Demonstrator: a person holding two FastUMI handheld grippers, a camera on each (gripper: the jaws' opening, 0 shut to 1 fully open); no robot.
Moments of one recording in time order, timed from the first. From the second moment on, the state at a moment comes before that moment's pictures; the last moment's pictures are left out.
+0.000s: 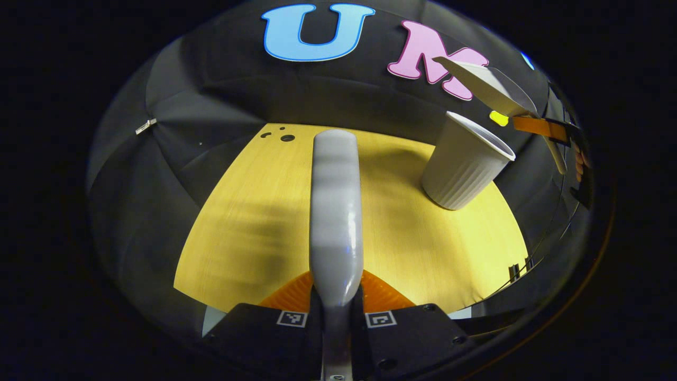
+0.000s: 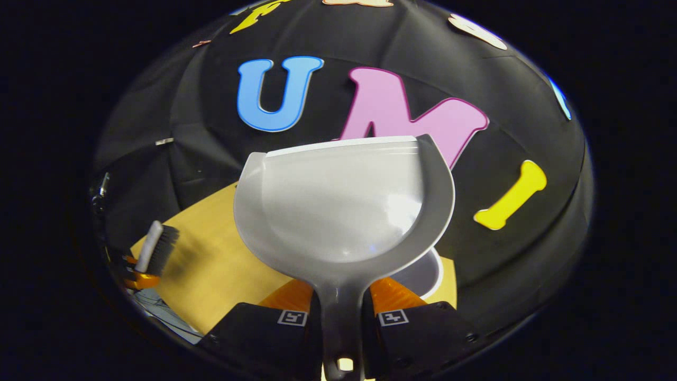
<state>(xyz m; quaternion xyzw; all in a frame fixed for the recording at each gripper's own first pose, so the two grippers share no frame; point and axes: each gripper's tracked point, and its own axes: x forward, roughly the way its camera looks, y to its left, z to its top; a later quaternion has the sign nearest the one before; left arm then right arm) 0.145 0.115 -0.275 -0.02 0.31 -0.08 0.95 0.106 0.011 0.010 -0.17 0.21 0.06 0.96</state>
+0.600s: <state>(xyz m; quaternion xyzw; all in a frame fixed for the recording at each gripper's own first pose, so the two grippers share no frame) 0.175 0.156 -0.314 -0.03 0.33 -0.03 0.94 0.022 0.076 -0.154 -0.09 0.39 0.13 0.91</state>
